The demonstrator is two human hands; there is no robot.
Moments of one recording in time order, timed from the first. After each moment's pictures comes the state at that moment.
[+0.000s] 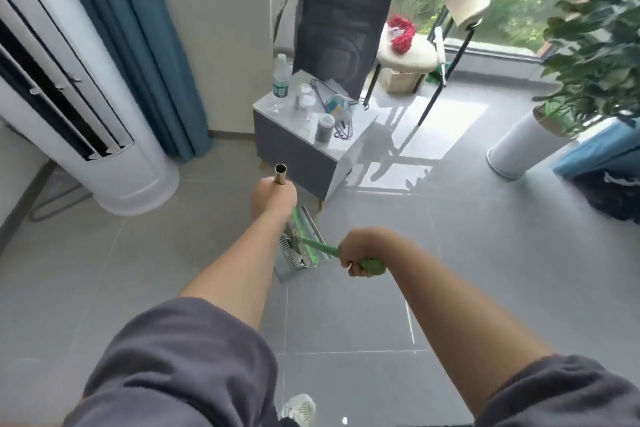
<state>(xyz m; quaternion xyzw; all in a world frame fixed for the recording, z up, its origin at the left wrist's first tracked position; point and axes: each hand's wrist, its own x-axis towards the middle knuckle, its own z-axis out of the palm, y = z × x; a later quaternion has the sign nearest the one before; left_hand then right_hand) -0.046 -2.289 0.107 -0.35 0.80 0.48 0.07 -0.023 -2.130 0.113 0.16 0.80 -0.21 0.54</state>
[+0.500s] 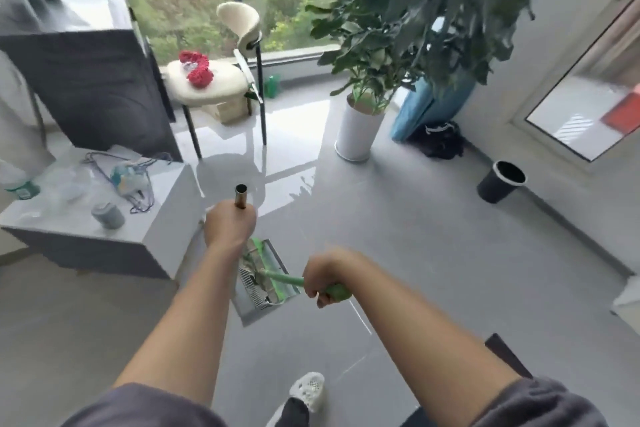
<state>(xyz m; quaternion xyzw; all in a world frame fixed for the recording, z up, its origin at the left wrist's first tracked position) -0.171 -1.885 0.133 -0.09 0.92 0.37 0.12 -0.069 -1.753 0.153 0.20 0.82 -0.24 0.48</state>
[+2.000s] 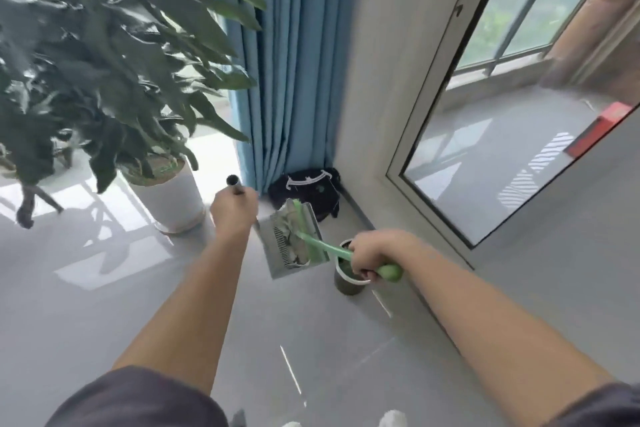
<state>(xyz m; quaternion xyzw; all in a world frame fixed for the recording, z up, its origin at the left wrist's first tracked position) -0.274 -0.564 0.174 -0.13 0.89 0.43 0.07 -0.160 -0.366 0.197 0.19 0.87 -0.18 0.41</state>
